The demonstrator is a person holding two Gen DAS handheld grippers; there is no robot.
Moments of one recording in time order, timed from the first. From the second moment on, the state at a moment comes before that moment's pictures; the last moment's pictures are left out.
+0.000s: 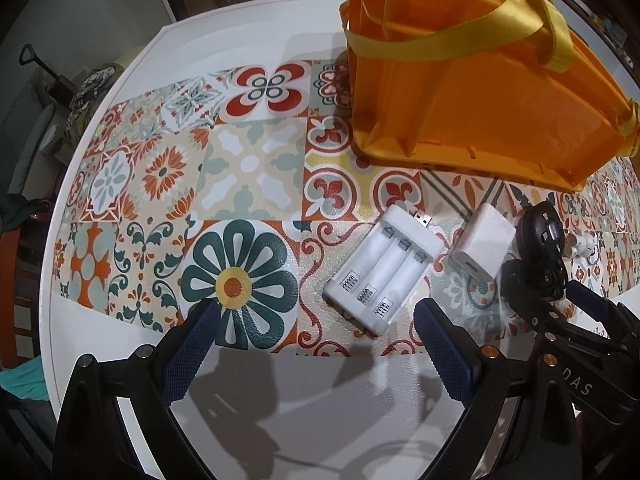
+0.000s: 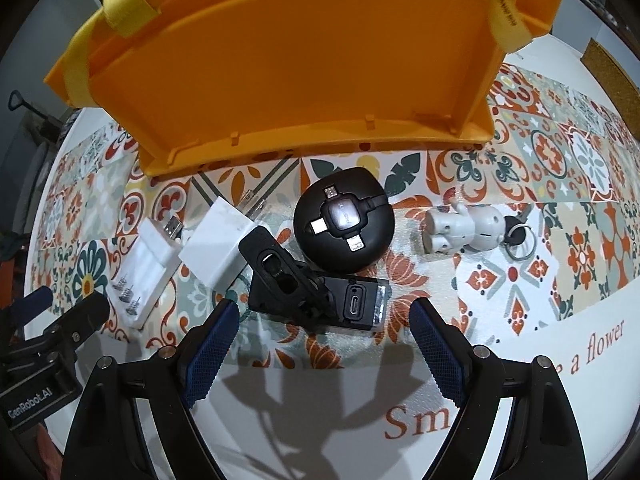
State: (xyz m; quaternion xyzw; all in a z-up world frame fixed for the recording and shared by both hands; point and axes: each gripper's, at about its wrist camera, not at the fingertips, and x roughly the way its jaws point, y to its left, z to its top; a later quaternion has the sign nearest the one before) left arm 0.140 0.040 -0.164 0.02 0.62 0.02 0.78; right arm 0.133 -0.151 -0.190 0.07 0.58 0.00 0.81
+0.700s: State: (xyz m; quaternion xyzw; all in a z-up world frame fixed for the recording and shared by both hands) left arm 0.134 0.045 -0.177 0.00 0.63 0.01 0.77; right arm 0.145 -0.134 -0.205 0.04 0.58 0.00 0.82
